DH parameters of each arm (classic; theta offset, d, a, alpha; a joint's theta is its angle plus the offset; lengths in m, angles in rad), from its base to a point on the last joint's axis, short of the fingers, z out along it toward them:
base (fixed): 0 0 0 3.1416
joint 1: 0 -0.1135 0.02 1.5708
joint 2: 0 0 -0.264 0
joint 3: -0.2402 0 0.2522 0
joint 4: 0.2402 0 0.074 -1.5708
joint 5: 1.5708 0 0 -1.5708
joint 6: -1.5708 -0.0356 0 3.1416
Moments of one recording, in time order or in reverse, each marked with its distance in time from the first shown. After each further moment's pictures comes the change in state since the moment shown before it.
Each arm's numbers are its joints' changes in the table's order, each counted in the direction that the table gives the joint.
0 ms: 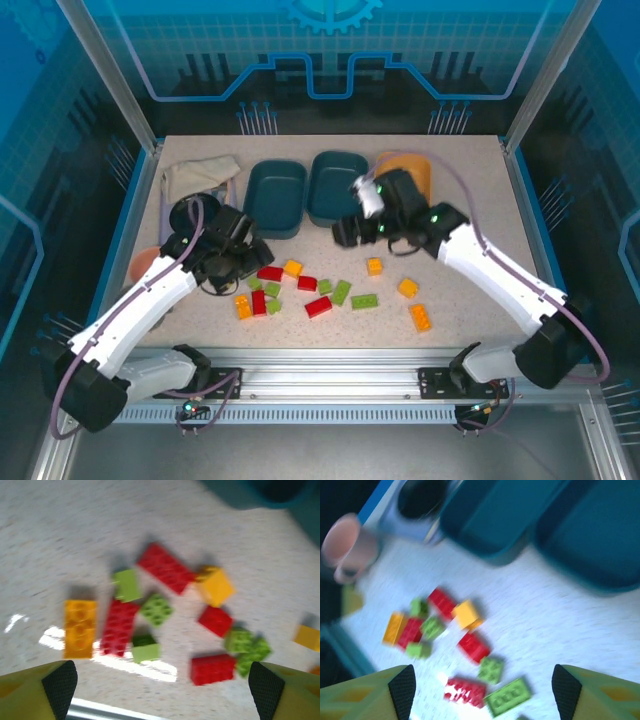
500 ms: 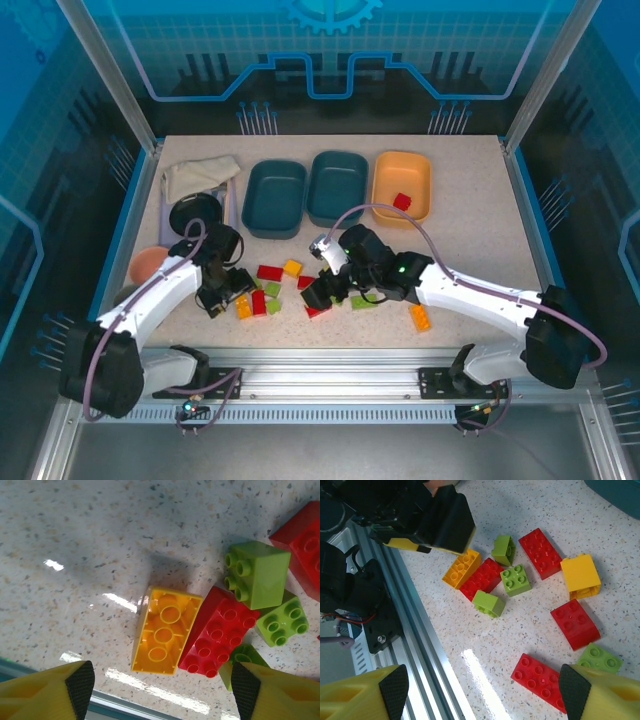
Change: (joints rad) left arm -0.187 0.112 0.221 -0.070 0.143 -0.117; right arm -0.261 0.000 0.278 -0.329 -0.057 0.011
